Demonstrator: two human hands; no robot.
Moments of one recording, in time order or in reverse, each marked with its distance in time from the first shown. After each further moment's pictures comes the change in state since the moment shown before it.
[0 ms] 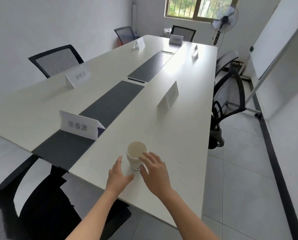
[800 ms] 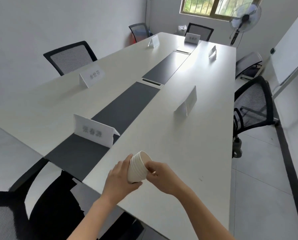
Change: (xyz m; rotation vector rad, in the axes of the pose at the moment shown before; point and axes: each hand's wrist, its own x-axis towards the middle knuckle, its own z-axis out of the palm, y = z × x) left_hand 0.029 0.010 -0.065 0.272 0.112 0.334; right_hand 0.073 -0.027 -0.002 0.334 -0.481 0.060
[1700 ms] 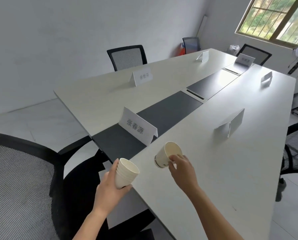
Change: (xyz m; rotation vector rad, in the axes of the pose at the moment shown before) left_hand -0.073 -0.083 -0.048 -0.242 0.307 -0.423; right_hand 0.057 -0.015 0.046 -0.360 0.293 -0.128
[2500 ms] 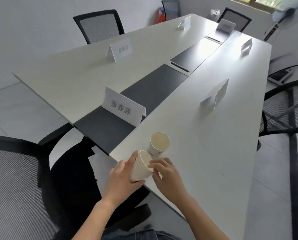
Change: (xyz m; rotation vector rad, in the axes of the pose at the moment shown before) left_hand -0.004 0.011 0.022 0.132 -0.273 0.320; right_hand -0.066 -0.011 0.042 0.081 0.066 -0.183
